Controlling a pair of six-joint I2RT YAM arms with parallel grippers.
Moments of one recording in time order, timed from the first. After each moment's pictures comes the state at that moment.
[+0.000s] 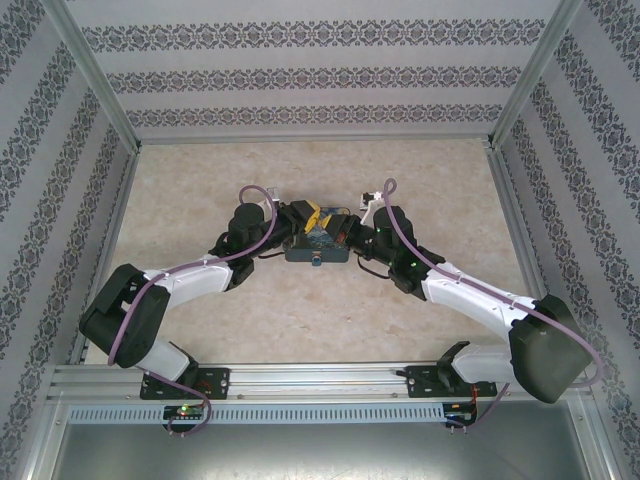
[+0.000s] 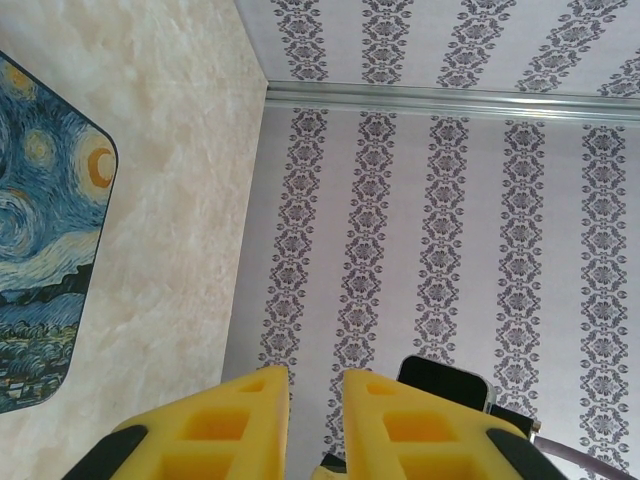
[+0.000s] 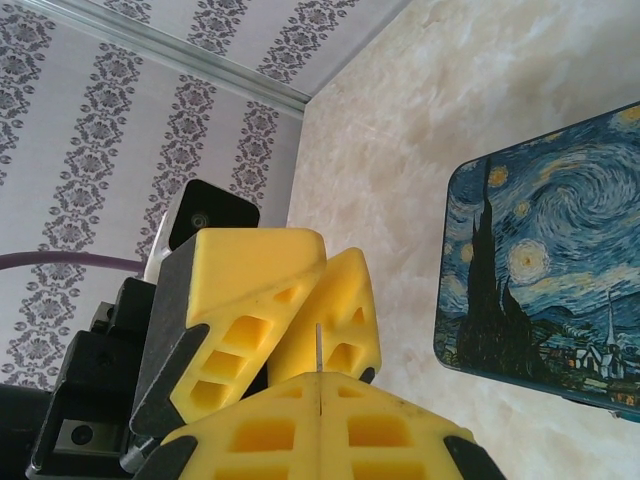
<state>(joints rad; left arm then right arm) -0.54 1.51 0.72 0.66 0.33 -1.55 0.64 1.27 0.71 0.28 -0.23 1.10</state>
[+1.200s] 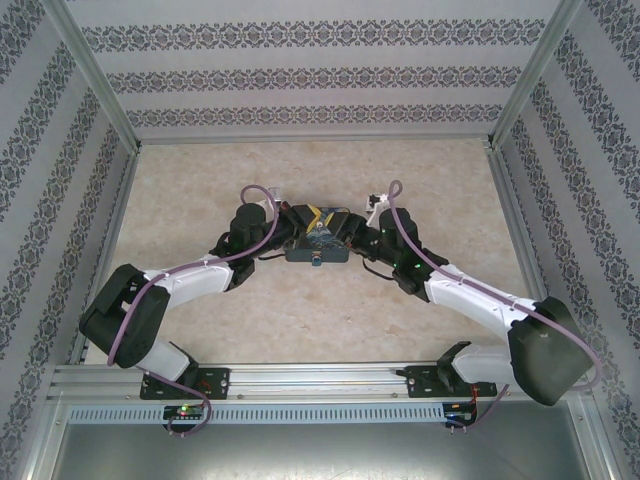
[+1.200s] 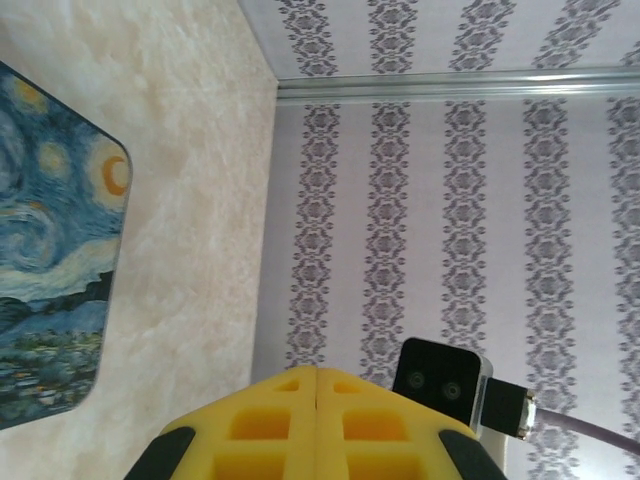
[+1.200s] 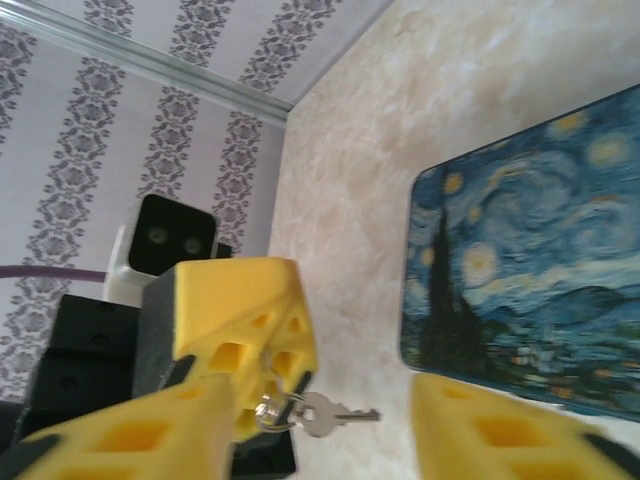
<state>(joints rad) -0.55 1.51 0.73 0.61 0.32 -1.43 0.59 1.25 0.65 0.29 -0.25 1.10</state>
